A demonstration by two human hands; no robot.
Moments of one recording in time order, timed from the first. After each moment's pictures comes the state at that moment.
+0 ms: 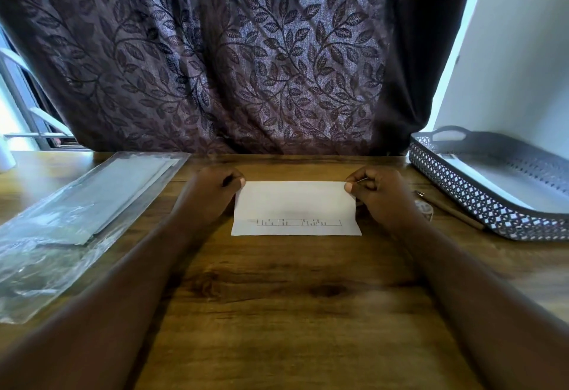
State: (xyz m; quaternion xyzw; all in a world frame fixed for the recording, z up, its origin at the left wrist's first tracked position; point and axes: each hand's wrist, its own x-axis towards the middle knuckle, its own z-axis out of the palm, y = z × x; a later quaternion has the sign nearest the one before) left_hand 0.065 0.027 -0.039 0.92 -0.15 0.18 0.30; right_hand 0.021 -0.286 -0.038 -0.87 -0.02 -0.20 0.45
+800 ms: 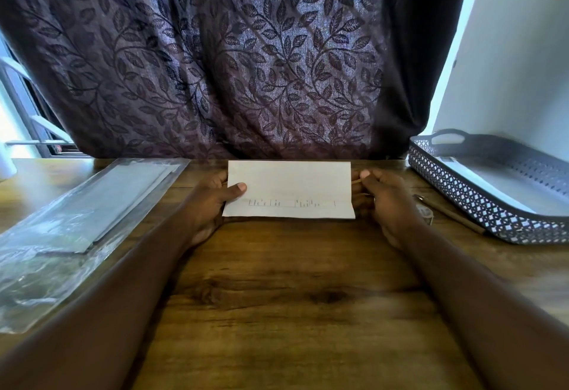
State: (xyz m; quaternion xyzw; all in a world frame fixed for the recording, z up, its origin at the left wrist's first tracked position) left_hand 0.053 0.017 -0.037 0.65 -0.07 -0.08 0.75; right_hand 0.015 -0.278 -0.034 -0.71 0.01 -0.12 0.69
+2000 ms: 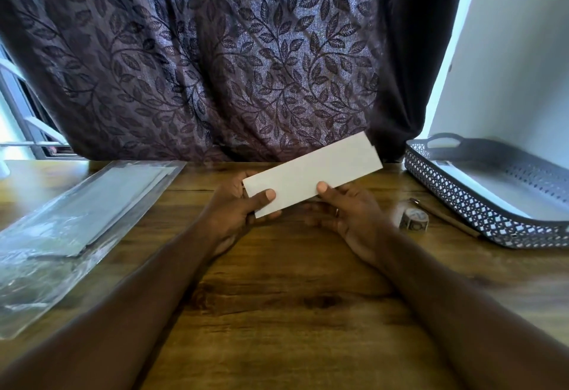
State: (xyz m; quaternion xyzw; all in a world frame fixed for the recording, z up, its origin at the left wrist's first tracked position) left_hand 0.031 -0.026 -0.031 0.60 -0.11 -0.06 0.79; right_hand 0.001 -0.241 -0.034 -0.61 -0.09 0.00 0.79
